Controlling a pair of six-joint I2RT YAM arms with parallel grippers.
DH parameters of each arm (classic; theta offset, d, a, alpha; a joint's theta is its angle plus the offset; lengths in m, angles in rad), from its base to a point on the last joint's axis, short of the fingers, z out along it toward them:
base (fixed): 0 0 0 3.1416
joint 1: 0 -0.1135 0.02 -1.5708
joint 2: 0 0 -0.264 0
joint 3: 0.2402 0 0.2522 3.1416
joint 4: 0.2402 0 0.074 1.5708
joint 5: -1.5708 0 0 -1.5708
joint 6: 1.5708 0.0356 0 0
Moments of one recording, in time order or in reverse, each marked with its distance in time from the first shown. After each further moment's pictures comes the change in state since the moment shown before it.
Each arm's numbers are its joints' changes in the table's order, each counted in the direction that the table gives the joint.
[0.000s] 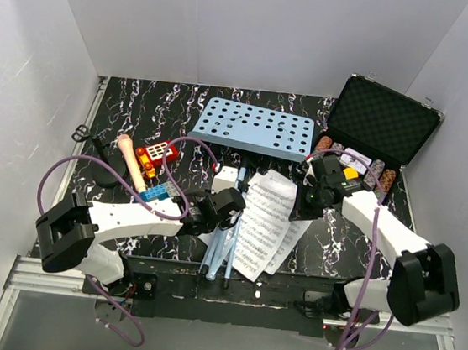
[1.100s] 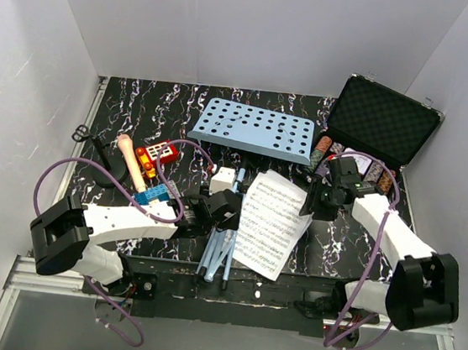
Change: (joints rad) left arm 0.000 0.041 -0.064 -0.084 -0.012 0.005; right arm 0.143 -0.017 -0.039 -0.016 -0.112 0.060
